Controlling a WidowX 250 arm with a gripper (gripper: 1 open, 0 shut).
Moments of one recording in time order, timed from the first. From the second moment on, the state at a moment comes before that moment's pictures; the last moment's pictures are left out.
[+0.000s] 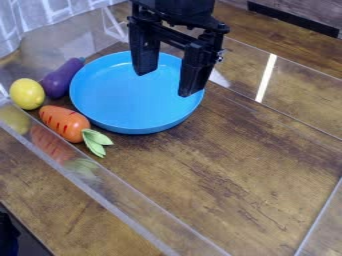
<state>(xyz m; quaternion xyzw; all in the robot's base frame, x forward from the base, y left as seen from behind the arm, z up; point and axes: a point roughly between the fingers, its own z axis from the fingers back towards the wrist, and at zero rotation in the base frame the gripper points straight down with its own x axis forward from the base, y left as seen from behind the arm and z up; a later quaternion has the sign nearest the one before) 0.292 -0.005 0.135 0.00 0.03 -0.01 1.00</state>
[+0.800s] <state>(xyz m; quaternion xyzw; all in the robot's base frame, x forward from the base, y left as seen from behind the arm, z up) 0.290 -0.005 0.124 0.00 0.05 -0.01 1.00</state>
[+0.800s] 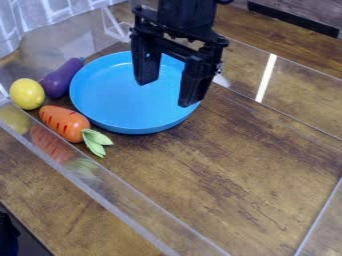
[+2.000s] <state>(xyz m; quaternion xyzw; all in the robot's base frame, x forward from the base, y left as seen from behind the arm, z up) 0.297 0.001 0.136 -0.01 0.02 0.01 1.00</state>
